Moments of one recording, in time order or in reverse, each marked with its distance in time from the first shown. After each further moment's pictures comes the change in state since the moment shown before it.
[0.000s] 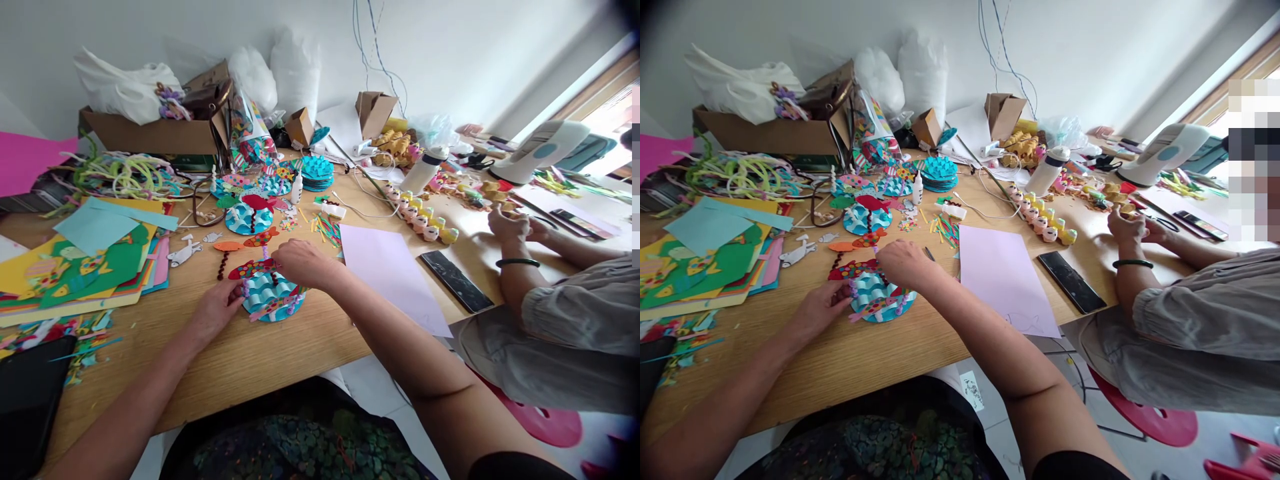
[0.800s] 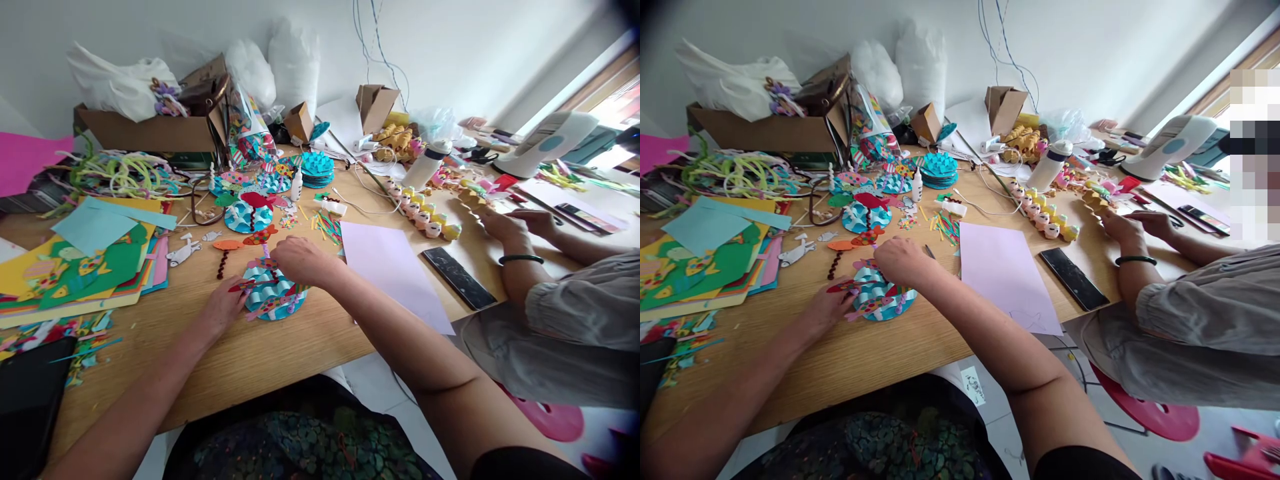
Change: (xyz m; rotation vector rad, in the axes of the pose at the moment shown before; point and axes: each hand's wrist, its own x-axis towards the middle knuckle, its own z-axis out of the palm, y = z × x) left_hand 0.013 0.004 0.007 0.164 -0.014 0.134; right_hand 0.002 -0.003 -0.007 -0.007 -0.030 0.000
